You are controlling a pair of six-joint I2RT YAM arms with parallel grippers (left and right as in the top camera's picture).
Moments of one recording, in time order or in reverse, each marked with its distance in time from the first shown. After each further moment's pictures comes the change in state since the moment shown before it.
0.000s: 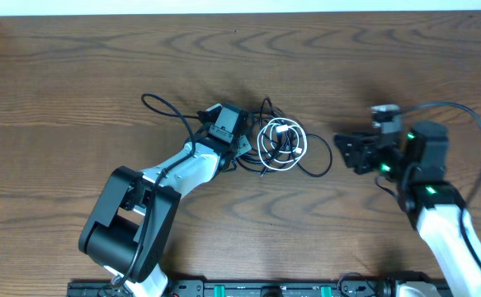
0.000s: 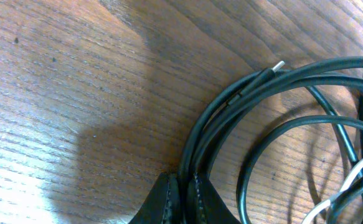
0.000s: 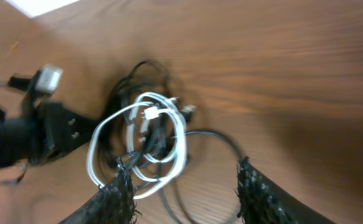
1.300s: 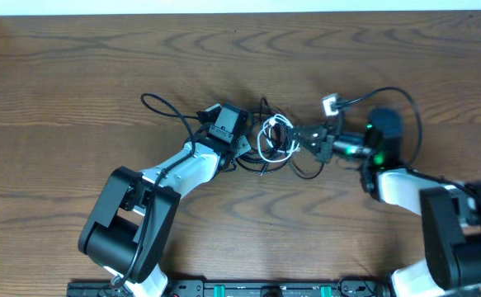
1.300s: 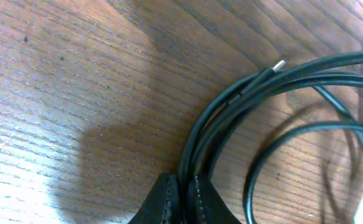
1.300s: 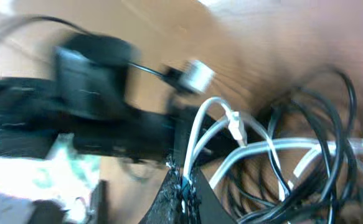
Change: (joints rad) left arm 0.000 -0.002 0.000 -0.012 -0.005 0.000; right arm 0.120 0.502 -0.003 0.934 -0.526 0.403
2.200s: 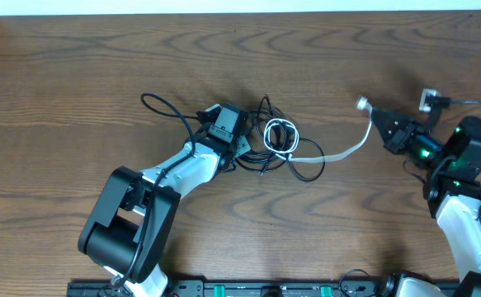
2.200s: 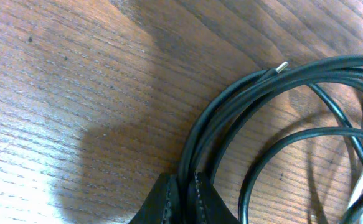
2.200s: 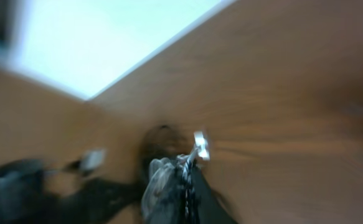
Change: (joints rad) left arm 0.000 0.000 0.000 -0.003 -0.006 0.000; right arm -0.418 -0.406 0.002 -0.642 0.262 -0.101
